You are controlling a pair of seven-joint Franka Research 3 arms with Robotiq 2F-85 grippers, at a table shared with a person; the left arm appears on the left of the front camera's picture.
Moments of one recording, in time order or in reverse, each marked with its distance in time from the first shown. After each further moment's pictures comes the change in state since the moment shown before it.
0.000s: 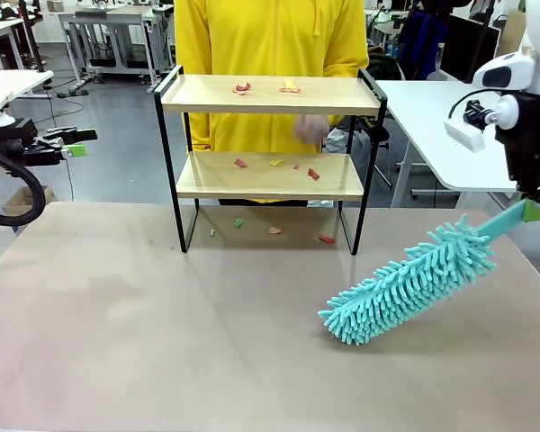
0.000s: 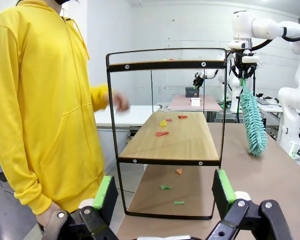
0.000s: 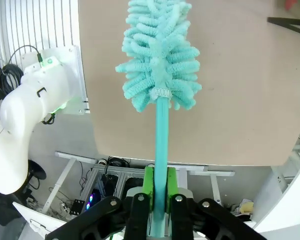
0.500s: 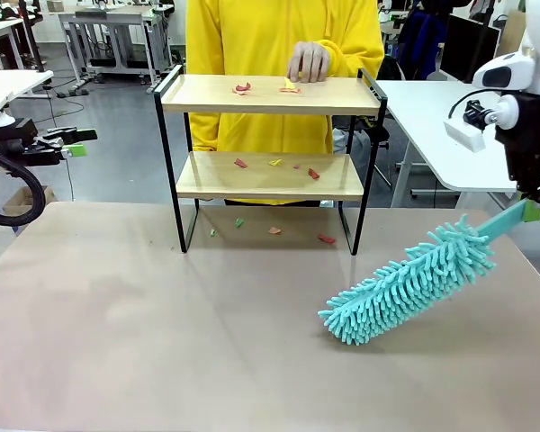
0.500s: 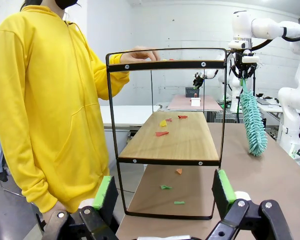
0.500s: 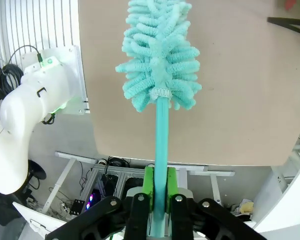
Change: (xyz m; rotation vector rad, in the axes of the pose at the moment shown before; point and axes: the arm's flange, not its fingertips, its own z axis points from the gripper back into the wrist) left arm 0.000 0.000 0.000 0.000 0.000 0.000; right arm 0.000 0.000 0.000 0.000 0.000 0.000
